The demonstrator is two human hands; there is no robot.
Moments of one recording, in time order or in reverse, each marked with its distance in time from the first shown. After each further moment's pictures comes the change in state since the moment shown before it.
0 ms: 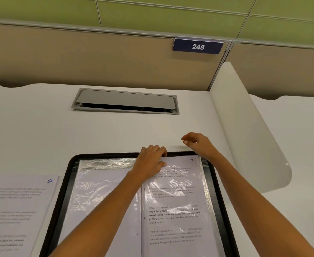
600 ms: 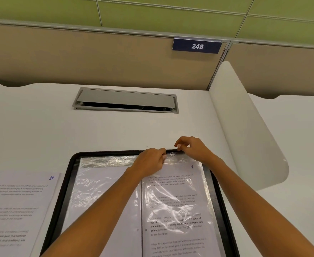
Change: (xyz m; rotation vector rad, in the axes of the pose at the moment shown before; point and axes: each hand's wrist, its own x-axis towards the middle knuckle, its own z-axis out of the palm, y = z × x) left_hand -0.007 0.002 -0.003 -0.145 -0.078 -0.022; right_hand -0.020 -0.017 0.016 -0.097 -0.069 -0.120
